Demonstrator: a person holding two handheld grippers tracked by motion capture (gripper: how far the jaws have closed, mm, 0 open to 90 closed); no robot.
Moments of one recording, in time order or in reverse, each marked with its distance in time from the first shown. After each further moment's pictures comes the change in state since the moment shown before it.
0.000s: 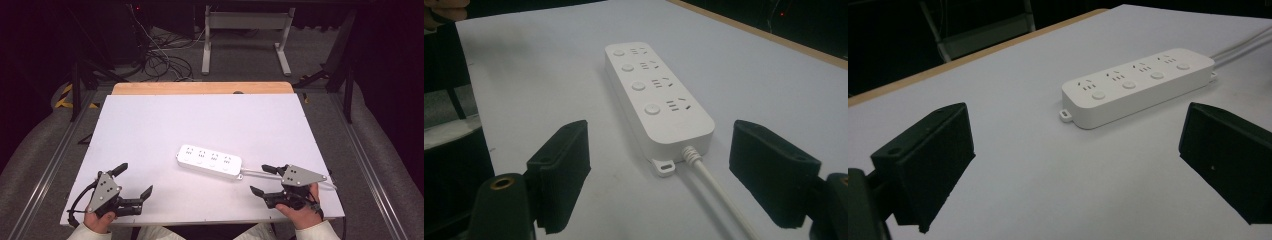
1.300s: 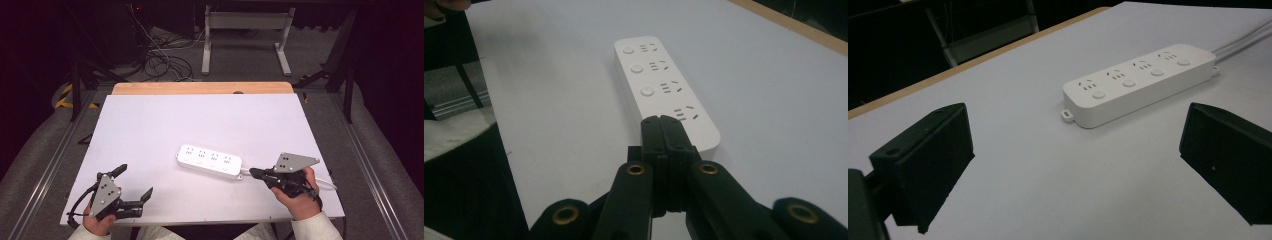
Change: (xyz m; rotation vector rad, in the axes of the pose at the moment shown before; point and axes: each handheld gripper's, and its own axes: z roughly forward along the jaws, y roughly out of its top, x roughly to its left) left arm -0.005 0.002 -0.003 0.001 0.016 0.019; right arm -0.004 0.045 0.006 0.129 0.054 -0.011
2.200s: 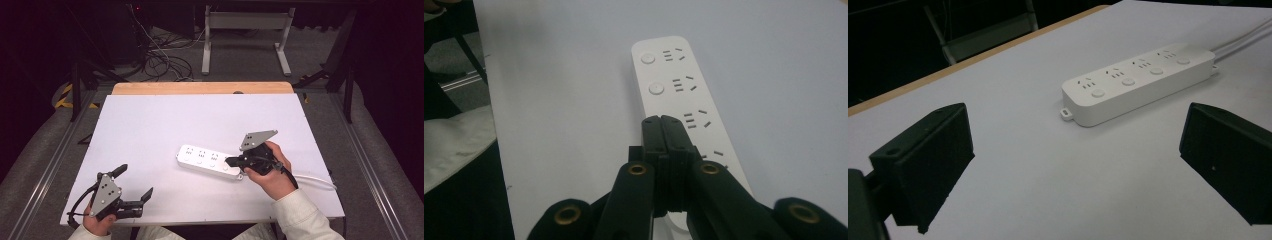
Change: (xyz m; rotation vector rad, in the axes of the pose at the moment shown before) left arm 0.001 0.000 0.000 0.010 -0.001 0.007; right arm -0.011 0.057 0.063 0.176 0.120 -0.022
